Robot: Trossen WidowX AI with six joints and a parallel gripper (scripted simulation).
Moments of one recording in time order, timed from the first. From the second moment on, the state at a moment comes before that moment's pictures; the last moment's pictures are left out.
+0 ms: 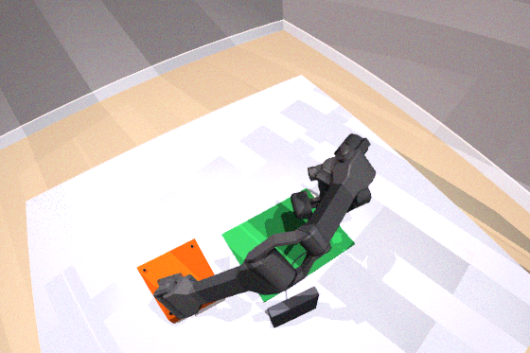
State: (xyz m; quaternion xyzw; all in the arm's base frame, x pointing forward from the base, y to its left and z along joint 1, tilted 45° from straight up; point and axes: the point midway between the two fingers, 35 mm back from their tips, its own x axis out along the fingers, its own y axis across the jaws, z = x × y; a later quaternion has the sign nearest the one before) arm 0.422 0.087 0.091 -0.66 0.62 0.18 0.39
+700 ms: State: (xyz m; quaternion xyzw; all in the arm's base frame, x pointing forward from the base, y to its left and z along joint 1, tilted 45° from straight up) arm 0.428 0.034 0.043 -0.66 0.63 0.18 0.37
